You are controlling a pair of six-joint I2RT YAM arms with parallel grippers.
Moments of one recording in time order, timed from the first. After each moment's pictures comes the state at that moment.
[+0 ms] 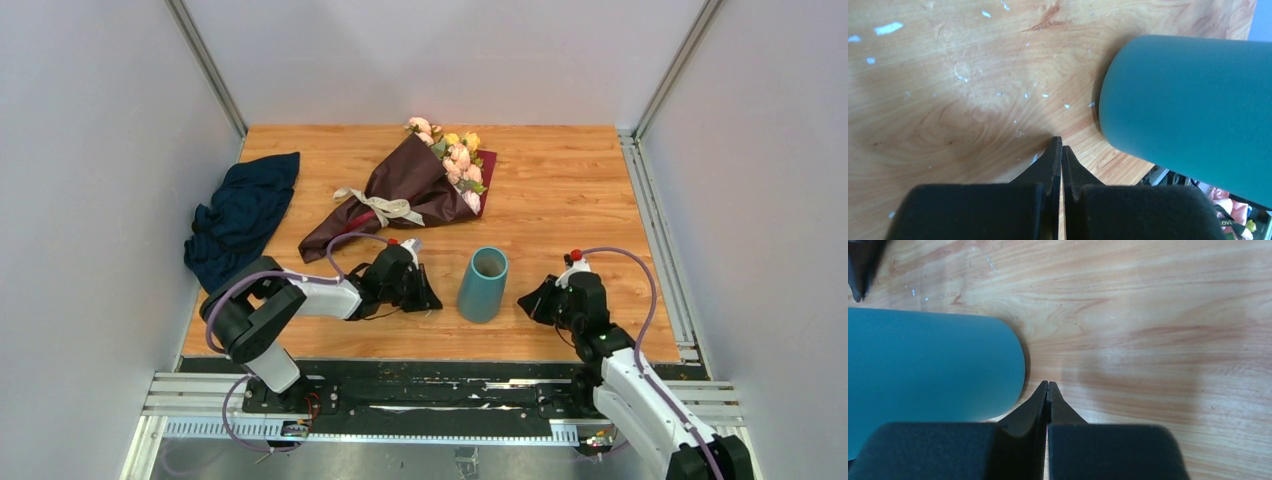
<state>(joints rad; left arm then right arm) -0.79 1.60 0.56 0.34 0.22 -0.87 0.26 0.63 0.15 -0.08 -0.21 0.57</state>
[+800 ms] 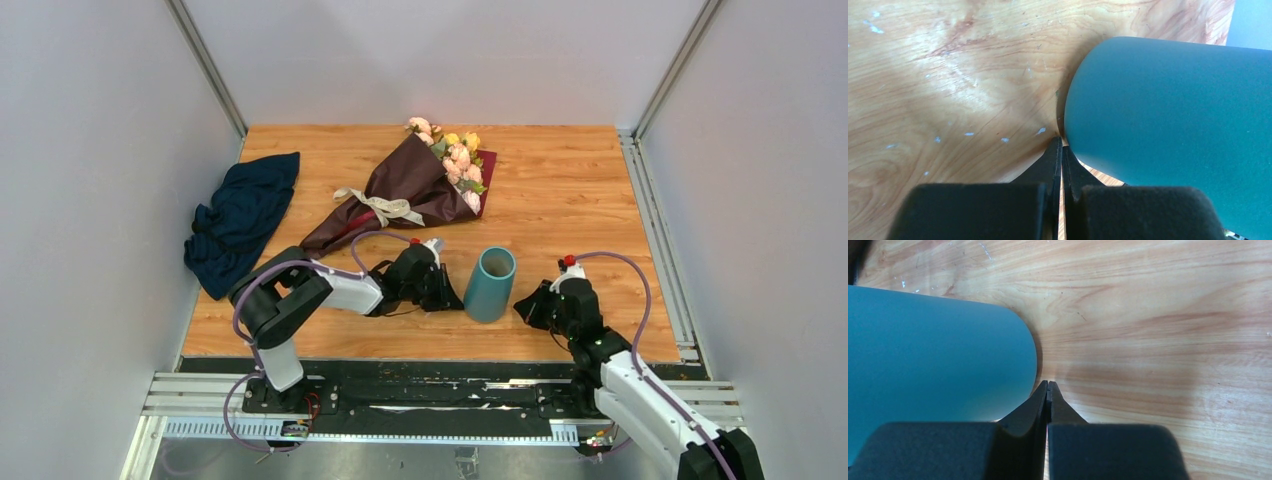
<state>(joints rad) -0.87 1.75 0.69 0.39 0.24 -0.93 0.37 0.63 0.10 -0.04 -0.10 0.61</state>
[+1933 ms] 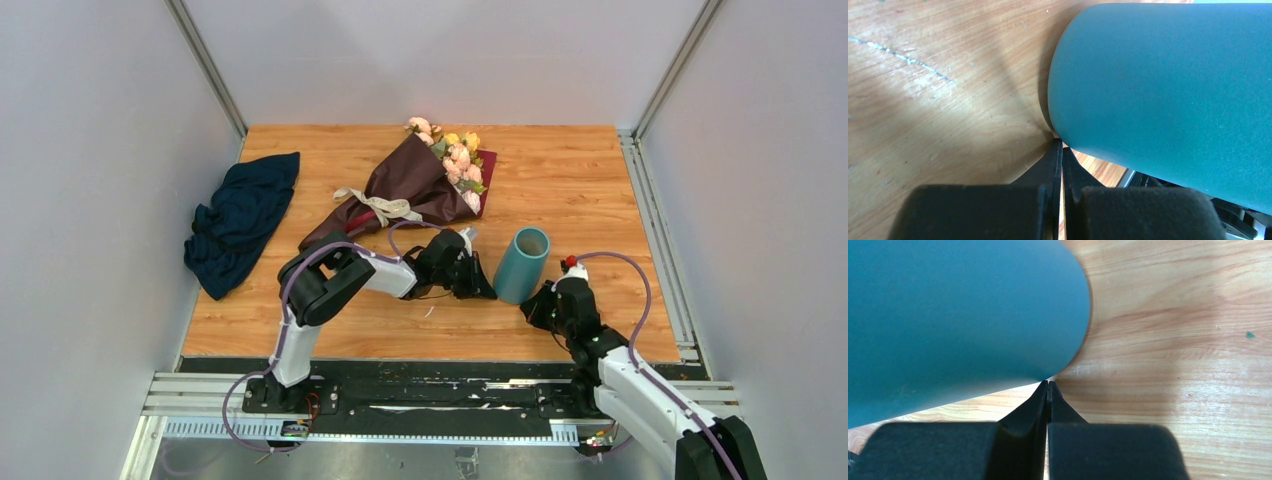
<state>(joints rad) -0.89 2.03 0.99 0.43 0.36 -0.97 0.37 0.70 0.10 -0.04 0.00 0.61</state>
